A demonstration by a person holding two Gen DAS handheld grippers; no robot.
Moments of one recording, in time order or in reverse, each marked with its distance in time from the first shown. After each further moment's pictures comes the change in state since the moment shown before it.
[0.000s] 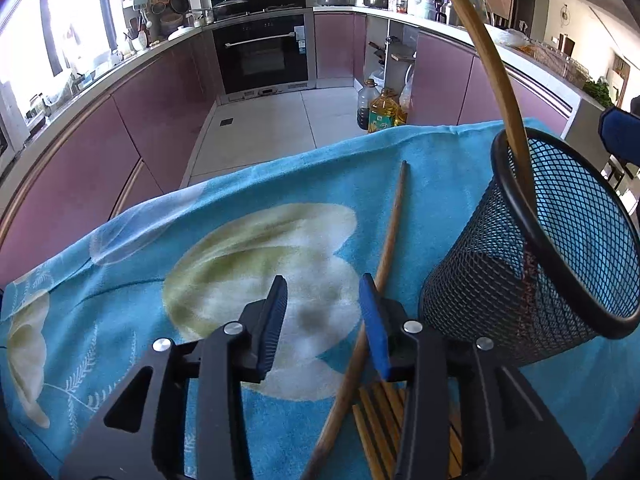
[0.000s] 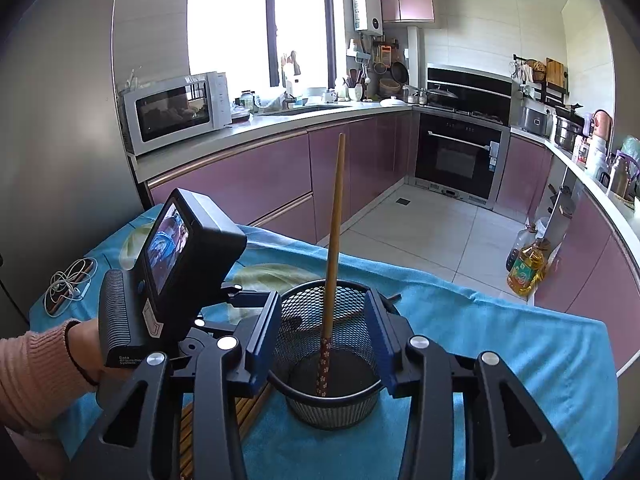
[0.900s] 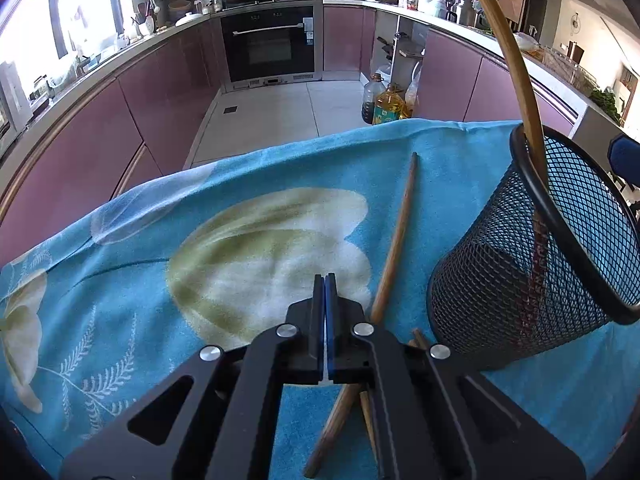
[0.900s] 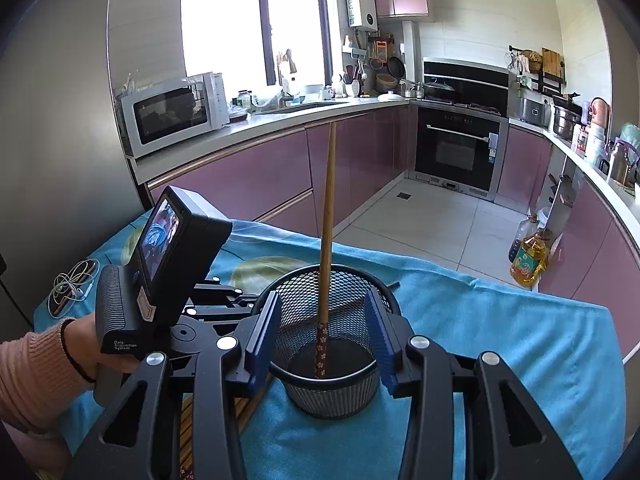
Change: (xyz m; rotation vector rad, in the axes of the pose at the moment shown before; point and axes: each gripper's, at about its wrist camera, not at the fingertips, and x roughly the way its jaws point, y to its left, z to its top) left arm 0.002 0.007 -0.003 -0.056 0.030 -0.035; right arm -0.002 -0.008 -0.007 0.034 0.013 0.014
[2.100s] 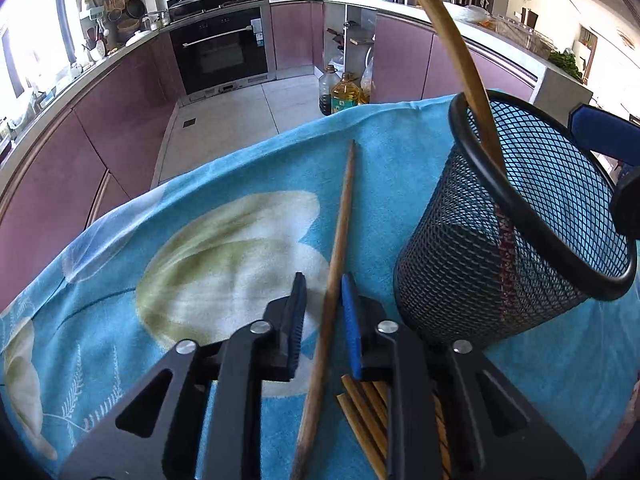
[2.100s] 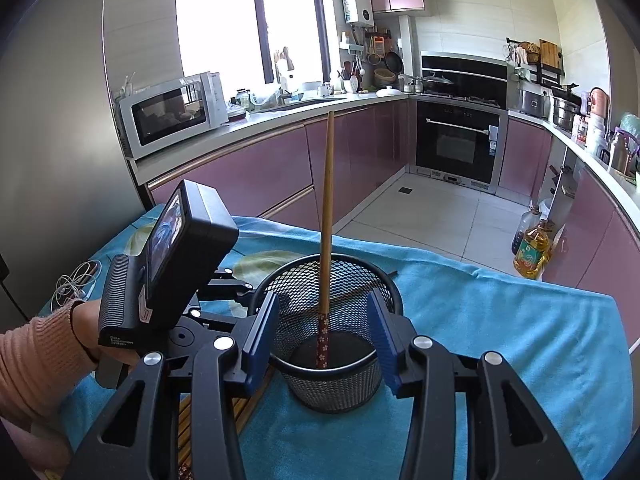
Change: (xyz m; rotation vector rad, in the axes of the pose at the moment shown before) left arm 0.001 -0.020 0.007 0.148 0.014 -0.081; right arm -0.001 -0.005 -0.007 0.027 0.008 0.010
